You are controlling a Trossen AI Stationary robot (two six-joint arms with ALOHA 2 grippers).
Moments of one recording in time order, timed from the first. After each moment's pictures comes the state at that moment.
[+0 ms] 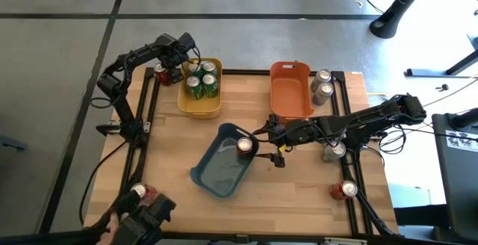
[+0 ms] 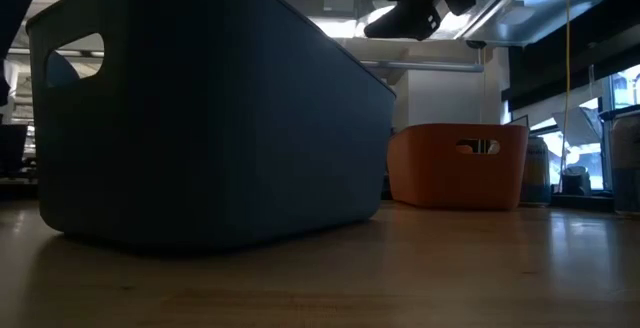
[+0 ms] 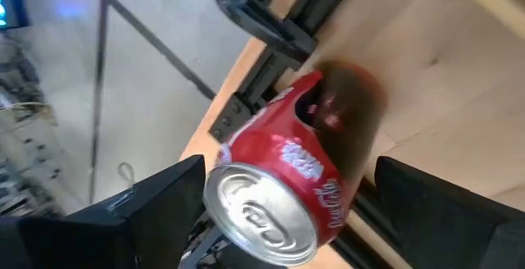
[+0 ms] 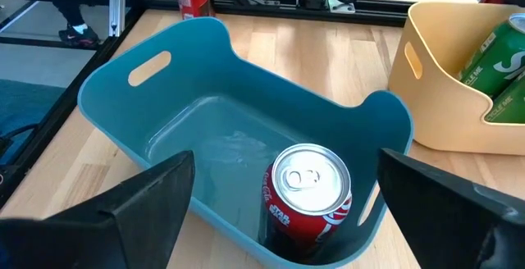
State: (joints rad) left arm 1.00 1.77 1.36 -1.14 -0.60 0.35; right arm 0.19 1.34 0.89 -0.01 0.08 0.02
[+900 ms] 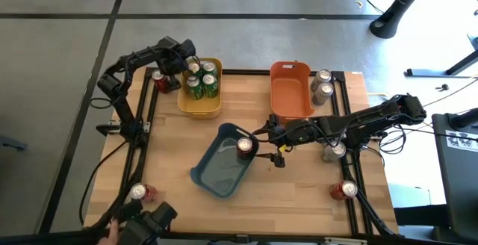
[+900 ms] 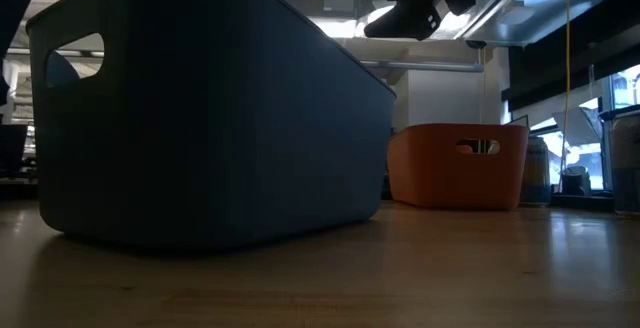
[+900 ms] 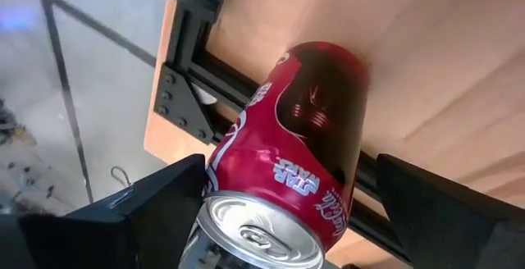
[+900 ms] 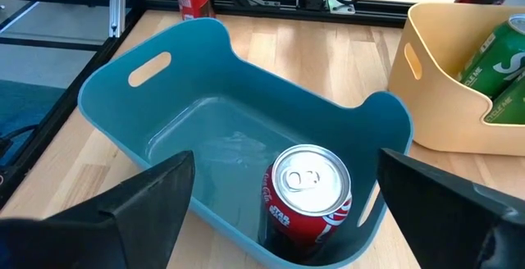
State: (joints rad) left arm 0.97 1.77 1.32 -1.28 -0.50 0.41; right arm 0.19 1.34 0.89 -0.01 0.08 0.02
